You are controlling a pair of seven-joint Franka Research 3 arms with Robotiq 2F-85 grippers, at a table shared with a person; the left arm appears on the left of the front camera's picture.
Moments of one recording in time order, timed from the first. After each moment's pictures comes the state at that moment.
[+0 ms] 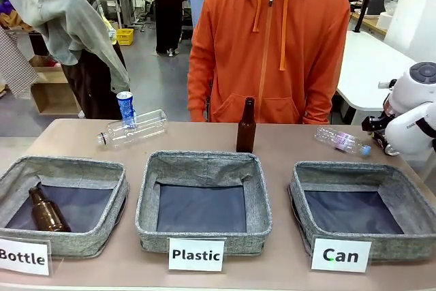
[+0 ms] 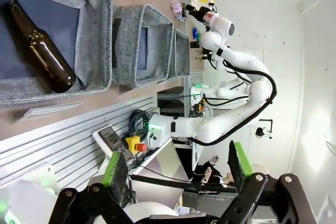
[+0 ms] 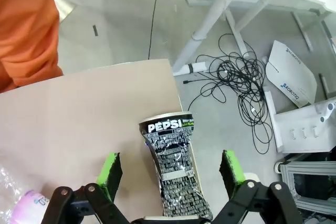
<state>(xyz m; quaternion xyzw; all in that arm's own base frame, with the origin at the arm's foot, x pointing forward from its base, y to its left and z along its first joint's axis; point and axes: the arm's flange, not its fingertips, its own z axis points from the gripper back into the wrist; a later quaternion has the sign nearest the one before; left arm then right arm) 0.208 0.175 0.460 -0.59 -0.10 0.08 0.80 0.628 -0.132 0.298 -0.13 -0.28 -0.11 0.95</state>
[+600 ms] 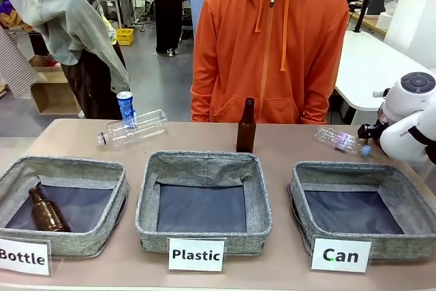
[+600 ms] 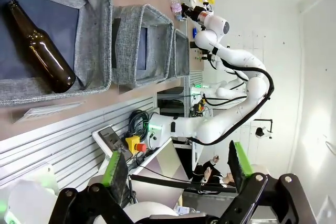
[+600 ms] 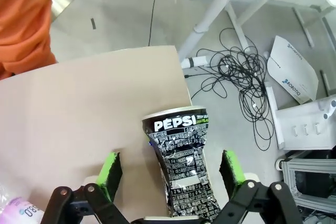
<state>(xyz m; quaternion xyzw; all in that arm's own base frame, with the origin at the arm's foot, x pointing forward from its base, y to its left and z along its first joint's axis) 0.208 0.175 0.460 -0.59 -0.10 0.08 0.80 0.631 -0.130 0.271 -0.13 -0.26 -0.10 0.95</state>
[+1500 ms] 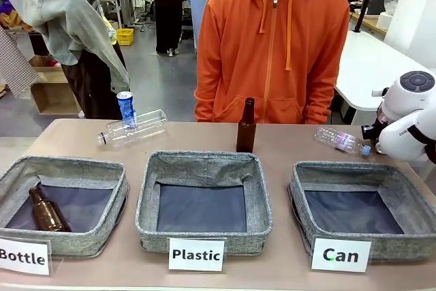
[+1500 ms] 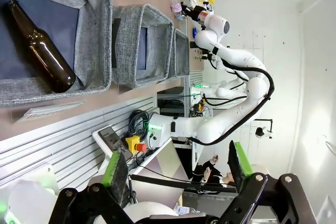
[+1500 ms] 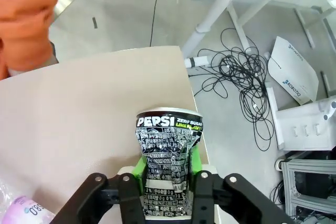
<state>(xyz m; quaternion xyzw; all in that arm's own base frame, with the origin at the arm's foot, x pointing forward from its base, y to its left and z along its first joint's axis) 0.208 0.175 0.460 -0.59 -0.10 0.08 0.80 0.632 -0.127 0.273 -0.13 -0.26 -0.10 0.95</state>
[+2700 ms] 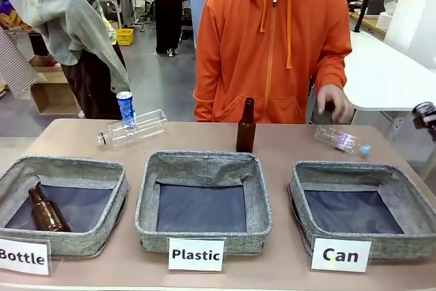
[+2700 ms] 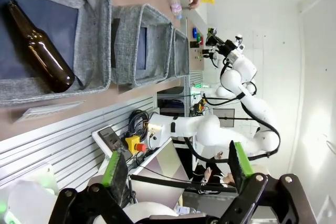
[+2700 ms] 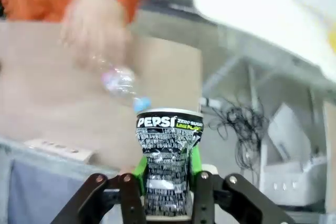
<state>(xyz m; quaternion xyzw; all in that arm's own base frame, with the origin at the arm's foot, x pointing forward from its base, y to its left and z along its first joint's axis) 0.207 0.174 0.462 -0.59 -0.10 0.08 0.80 0.409 -0.092 0.445 -0.08 -0.37 0.10 0.92</state>
